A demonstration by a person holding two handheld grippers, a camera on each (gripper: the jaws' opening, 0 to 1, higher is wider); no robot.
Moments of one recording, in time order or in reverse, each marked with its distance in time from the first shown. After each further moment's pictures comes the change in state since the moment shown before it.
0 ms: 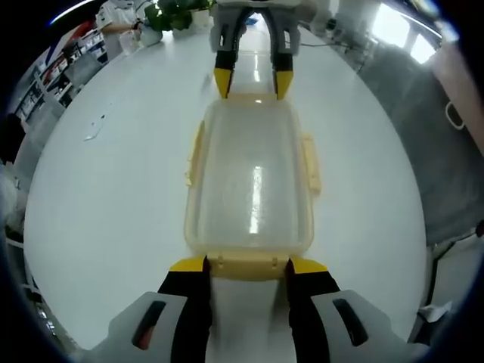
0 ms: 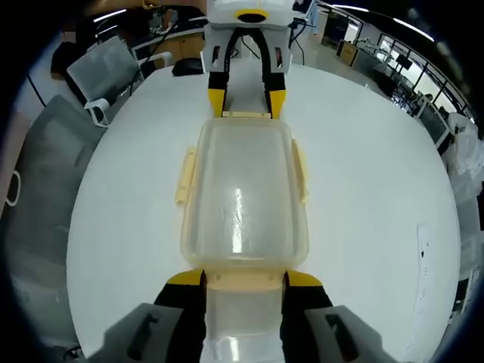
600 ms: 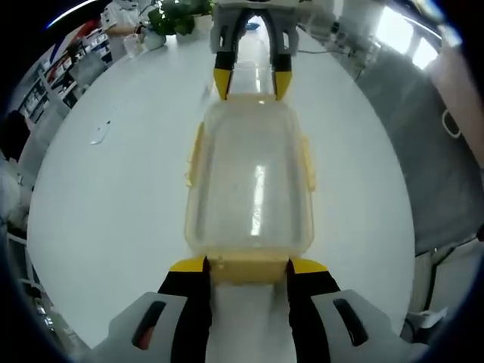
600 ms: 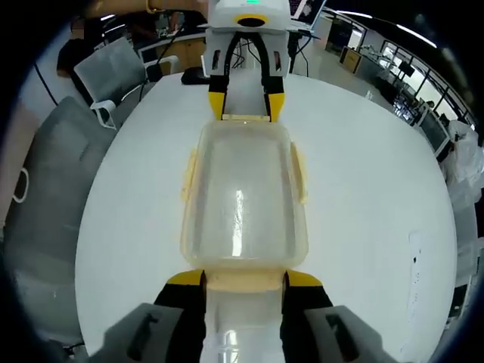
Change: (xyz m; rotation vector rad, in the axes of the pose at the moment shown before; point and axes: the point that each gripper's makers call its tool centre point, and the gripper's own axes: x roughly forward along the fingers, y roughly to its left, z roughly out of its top) left arm -0.025 -0.011 0.013 -0.016 -0.015 0.021; right arm -0.024 0.005 0.008 -0.027 -0.032 0.001
